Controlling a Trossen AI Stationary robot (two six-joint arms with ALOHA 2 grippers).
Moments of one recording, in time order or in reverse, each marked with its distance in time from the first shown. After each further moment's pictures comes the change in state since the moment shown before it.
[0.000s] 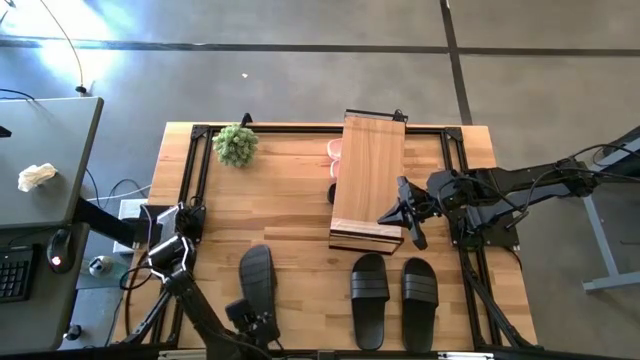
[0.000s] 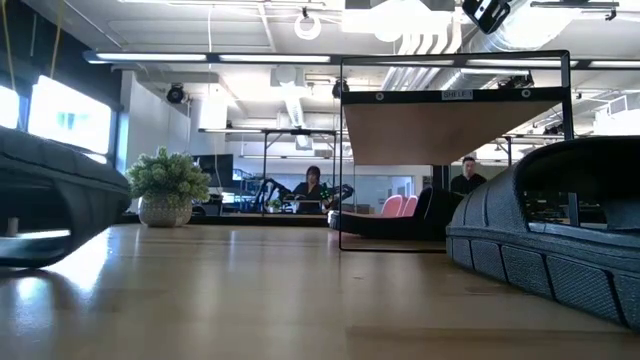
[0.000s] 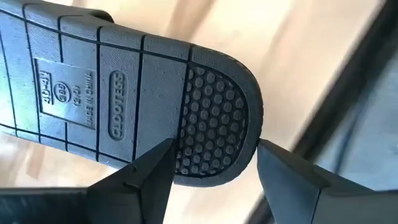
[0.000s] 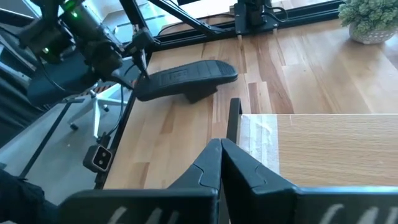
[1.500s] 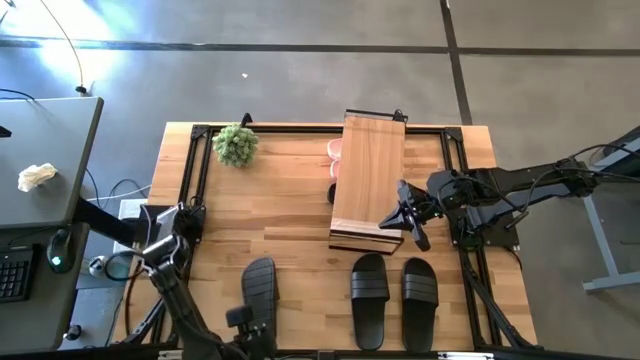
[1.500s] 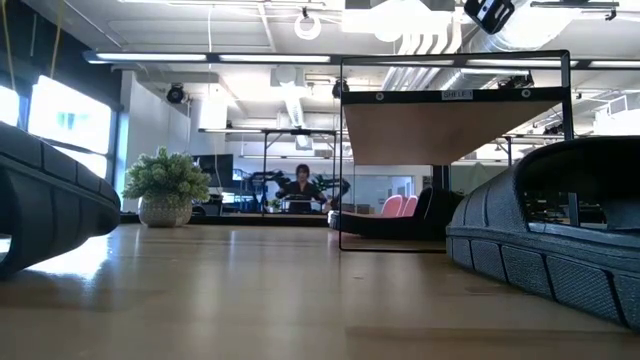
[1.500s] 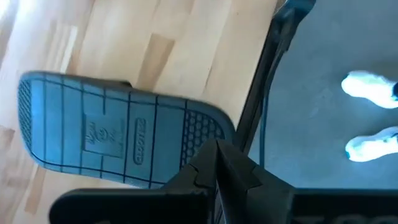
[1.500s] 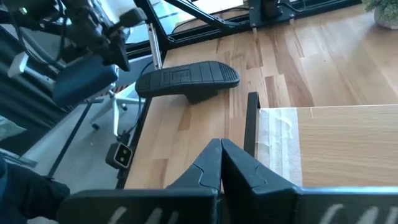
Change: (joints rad) left arm -0.042 -0.030 0.224 -0.053 -0.114 0.109; right arm 0.000 0.000 0.000 0.001 -0.068 0.053
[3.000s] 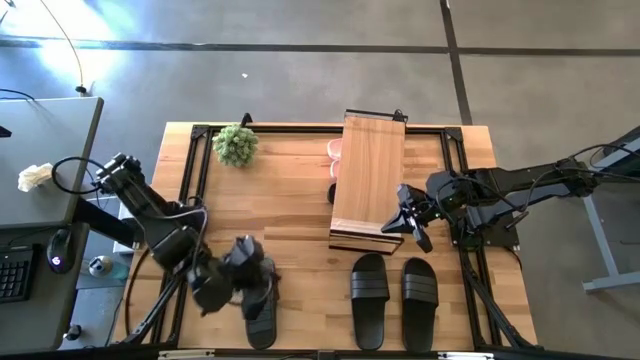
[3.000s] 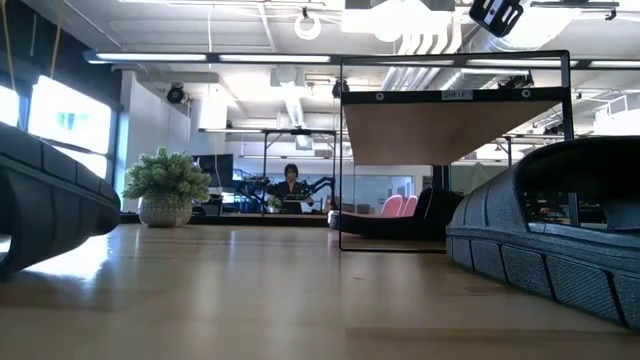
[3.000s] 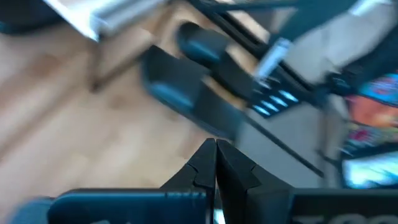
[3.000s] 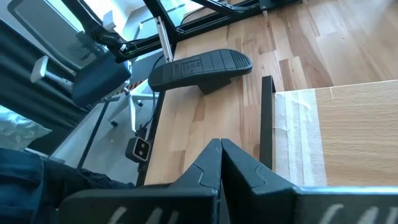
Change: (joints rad) left arm 0.217 -0.787 -0.762 0.721 -0.216 0.107; right arm 0.000 0.000 0.000 -0.023 -0.058 0.087
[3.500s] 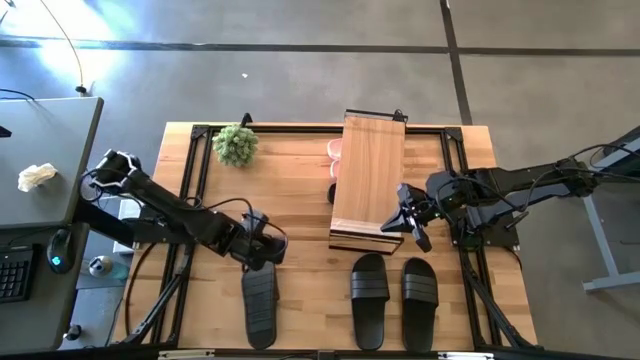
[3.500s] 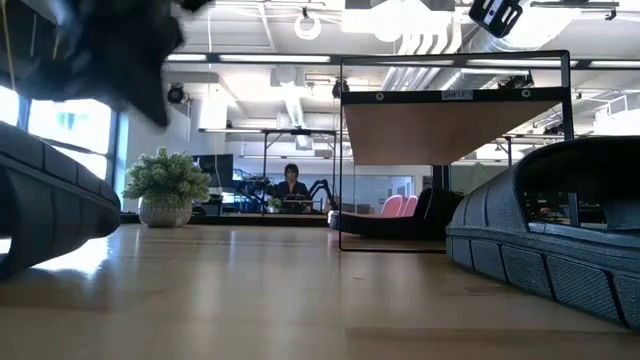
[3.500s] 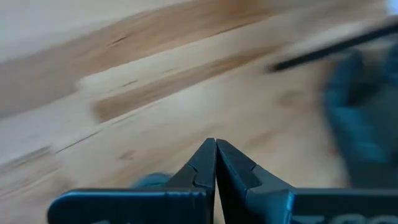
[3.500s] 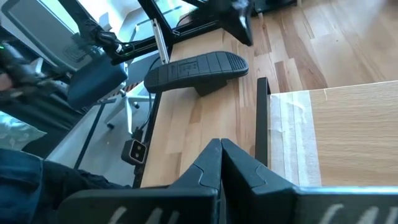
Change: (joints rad) left arm 0.278 -0.068 -0.508 0.061 0.159 -0.443; right arm 0.000 0.000 0.000 0.000 0.019 0.000
